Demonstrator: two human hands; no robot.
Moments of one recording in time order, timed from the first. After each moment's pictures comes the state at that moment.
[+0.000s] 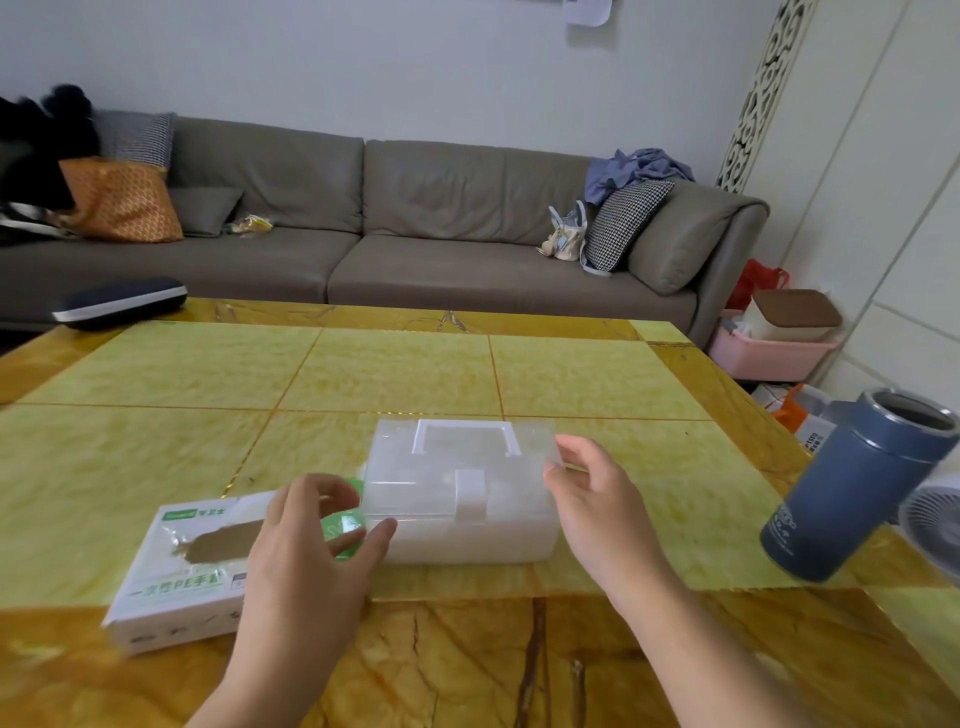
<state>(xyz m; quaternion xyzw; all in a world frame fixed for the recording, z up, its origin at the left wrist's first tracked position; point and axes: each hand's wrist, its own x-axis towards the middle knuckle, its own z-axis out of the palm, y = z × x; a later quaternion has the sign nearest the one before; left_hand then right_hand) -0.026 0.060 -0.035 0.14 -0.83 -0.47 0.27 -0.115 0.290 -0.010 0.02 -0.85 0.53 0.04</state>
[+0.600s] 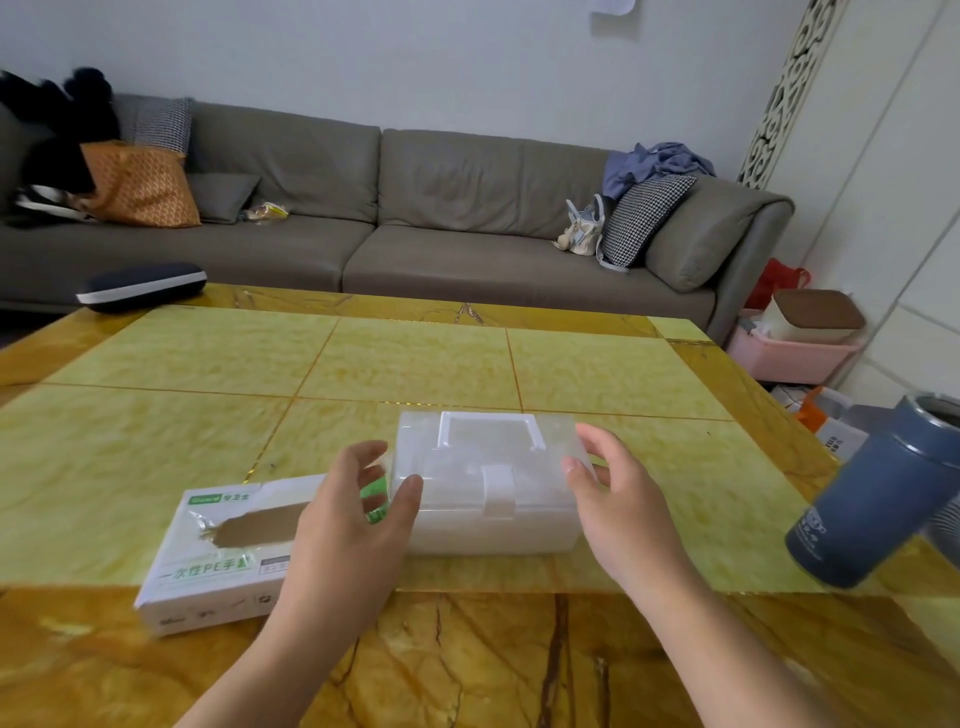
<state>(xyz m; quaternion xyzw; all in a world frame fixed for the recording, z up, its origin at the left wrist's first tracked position) -0.040 0.059 -0.022 0.15 -0.81 -0.54 0.18 -0.113 0.285 -0.011 0.04 -0.87 0.49 0.06</state>
